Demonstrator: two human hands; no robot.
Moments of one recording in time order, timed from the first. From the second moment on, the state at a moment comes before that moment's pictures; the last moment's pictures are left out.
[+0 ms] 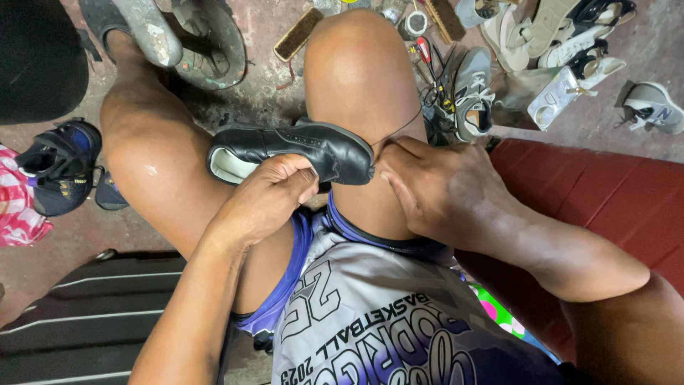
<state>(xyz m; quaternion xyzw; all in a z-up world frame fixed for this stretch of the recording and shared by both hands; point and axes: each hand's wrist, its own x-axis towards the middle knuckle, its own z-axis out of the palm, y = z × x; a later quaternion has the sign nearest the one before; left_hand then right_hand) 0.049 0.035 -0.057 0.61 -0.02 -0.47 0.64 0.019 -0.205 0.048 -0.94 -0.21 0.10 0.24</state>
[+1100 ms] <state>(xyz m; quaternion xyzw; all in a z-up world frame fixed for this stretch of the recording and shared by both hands) 0.050 0.041 -0.059 0.57 -0.02 -0.52 0.64 -0.006 -0.212 0.030 -0.93 -0.18 0.07 0.31</state>
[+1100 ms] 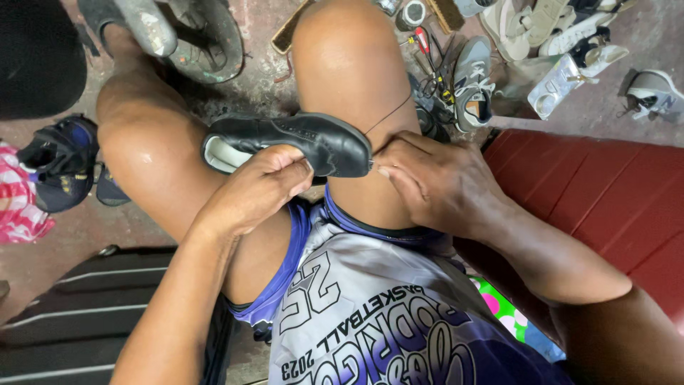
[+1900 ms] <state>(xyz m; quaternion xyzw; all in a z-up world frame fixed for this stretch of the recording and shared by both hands) 0.069 0.050 -0.058 0.60 -0.02 -0.60 0.54 -0.014 -0.191 0.022 -0.95 -0.13 0.13 0.27</state>
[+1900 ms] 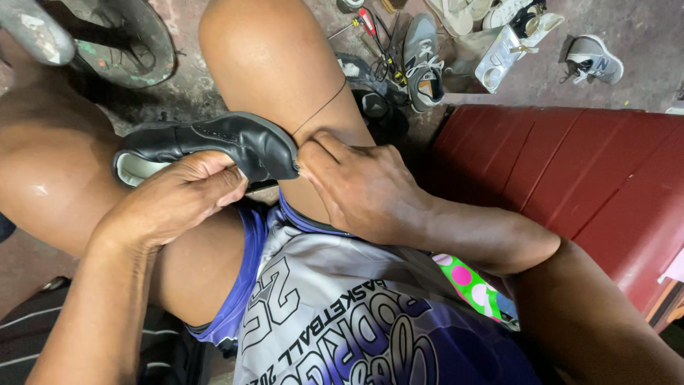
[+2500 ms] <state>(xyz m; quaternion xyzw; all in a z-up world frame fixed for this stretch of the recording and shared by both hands) 0.064 0.057 -0.068 0.57 -0.03 -0.60 0.57 -0.012 -0.194 0.029 -0.94 -0.13 0.16 0.26</state>
